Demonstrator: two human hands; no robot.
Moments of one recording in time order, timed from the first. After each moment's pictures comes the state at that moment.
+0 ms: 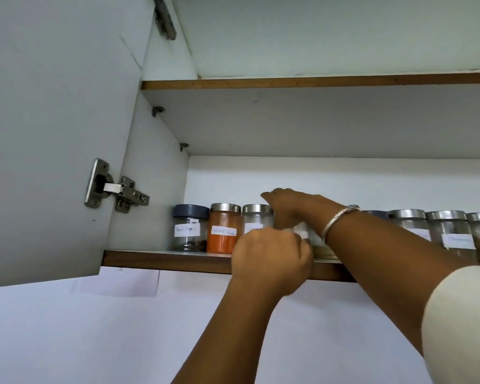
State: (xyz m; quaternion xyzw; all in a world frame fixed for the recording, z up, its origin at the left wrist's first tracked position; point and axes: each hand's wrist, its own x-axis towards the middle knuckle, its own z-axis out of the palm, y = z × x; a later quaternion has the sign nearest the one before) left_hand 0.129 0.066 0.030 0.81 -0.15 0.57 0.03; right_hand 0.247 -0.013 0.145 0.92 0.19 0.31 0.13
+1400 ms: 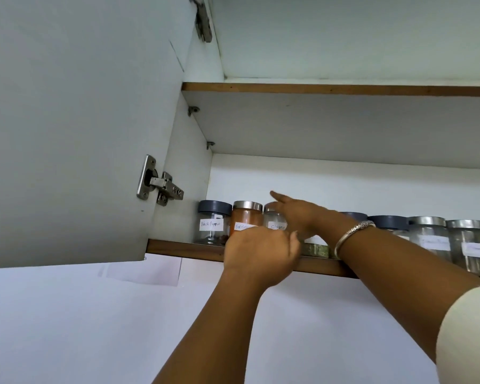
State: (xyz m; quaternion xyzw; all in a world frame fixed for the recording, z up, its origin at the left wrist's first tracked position) left_hand 0.128 0.117 0.024 0.80 -0.12 0.58 0.01; right_hand 0.227 0.008 0.123 0.91 0.28 0.30 0.09
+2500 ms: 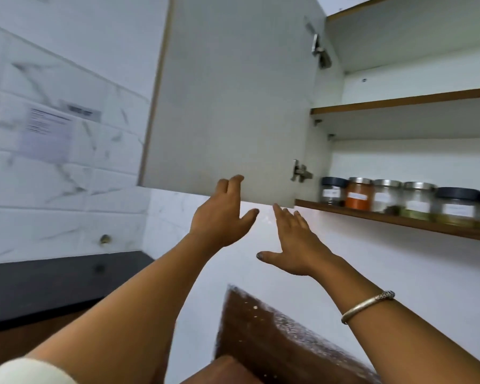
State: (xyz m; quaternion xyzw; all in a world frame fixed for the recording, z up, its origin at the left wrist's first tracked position) left_hand -0.243 0.202 -0.031 0.83 0.17 0.53 0.06; right_hand -0.113 0.082 -0.041 0.83 0.49 0.22 -0.13
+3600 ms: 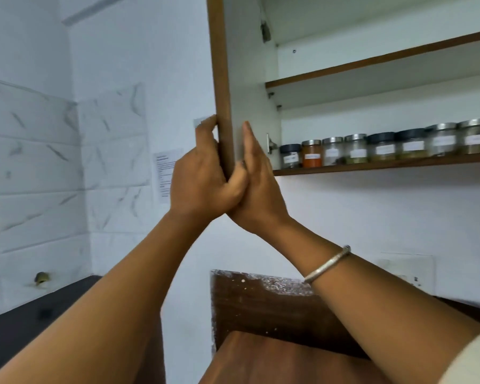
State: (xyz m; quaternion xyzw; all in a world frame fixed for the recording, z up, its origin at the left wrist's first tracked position) left_hand -0.332 0.242 -0.003 0.73 -0.10 0.67 0.09; right_hand -0.257 0.160 -0.029 0.61 0.48 0.48 -0.41
